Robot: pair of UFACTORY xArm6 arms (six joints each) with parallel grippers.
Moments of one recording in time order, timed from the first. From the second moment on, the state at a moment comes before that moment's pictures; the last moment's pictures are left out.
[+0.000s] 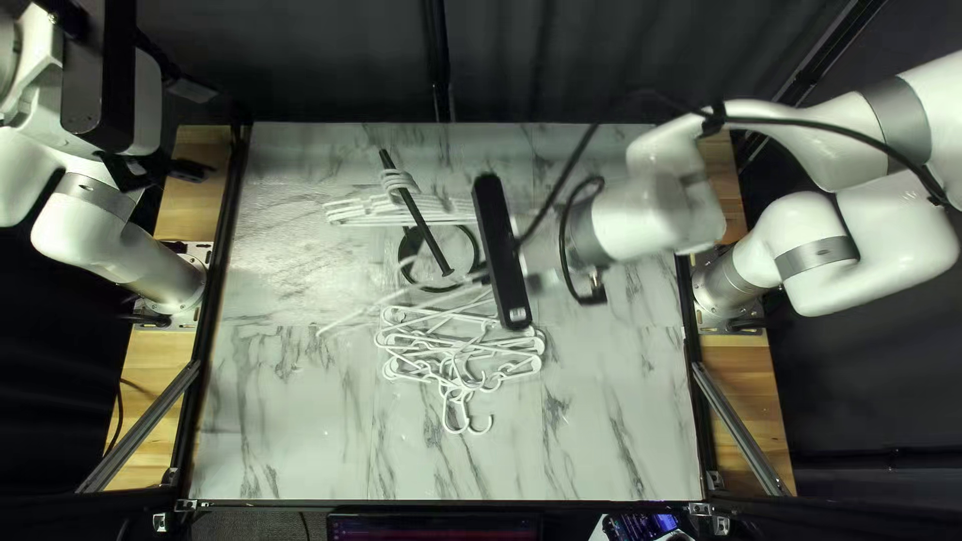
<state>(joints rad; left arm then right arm) -0.25 -0.93 -1.02 0.32 1.41 -0.31 0.28 -0.44 -0.62 -0.50 0.49 0.35</state>
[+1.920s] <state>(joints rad) -0.25 -0.93 -1.02 0.32 1.41 -0.31 0.78 0.02 -0.93 -0.96 1.25 1.24</state>
